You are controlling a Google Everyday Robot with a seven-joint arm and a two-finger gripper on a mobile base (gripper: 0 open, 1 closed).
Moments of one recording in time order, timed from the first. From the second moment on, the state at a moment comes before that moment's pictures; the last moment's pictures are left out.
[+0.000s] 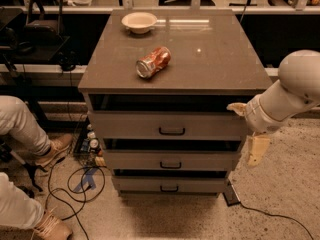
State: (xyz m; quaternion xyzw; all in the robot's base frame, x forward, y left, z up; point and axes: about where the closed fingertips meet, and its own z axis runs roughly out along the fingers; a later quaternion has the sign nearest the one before) arm 0.518 -0.232 0.727 -0.73 0.66 0.04 0.17
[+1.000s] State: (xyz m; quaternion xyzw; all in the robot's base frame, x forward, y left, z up) arm 0.576 -0.223 0.690 -0.71 0.69 0.00 0.14
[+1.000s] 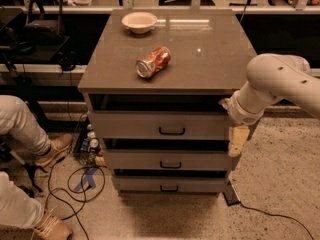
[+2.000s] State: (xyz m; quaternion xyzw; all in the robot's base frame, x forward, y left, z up) arm 0.603 -0.214 0.653 -0.69 0.71 0.03 0.12
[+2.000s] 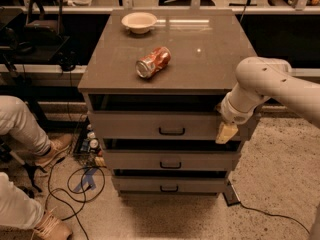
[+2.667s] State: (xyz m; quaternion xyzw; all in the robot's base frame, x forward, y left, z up) arm 0.592 -0.223 0.651 -0.67 0.73 0.03 0.11
